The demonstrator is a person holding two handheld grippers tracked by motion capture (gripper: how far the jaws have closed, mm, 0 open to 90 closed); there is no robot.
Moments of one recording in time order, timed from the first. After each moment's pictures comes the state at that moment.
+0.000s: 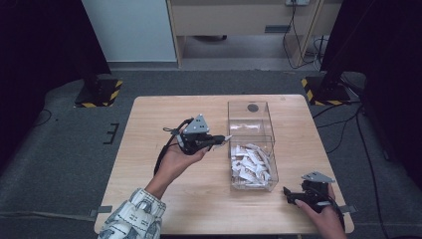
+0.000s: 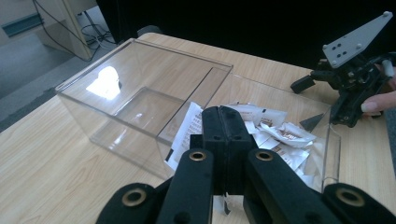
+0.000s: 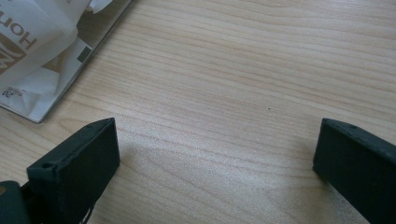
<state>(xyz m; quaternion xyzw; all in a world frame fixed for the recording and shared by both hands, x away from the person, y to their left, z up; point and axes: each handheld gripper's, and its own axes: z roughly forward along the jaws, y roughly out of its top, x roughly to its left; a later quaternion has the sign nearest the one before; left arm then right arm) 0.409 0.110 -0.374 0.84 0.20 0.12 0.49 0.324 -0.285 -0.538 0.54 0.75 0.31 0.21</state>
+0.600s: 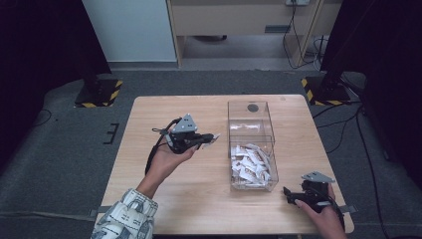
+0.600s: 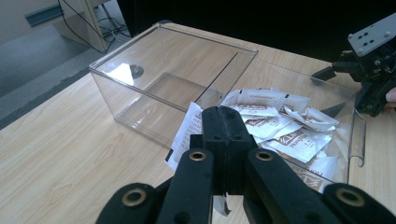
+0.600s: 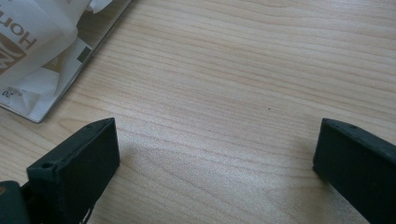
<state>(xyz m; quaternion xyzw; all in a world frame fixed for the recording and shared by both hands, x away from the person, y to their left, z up) 0.415 0.138 -0.382 0.84 0.22 0.13 0.49 0.325 -0.285 -0.538 0.53 0.76 0.31 0.21</state>
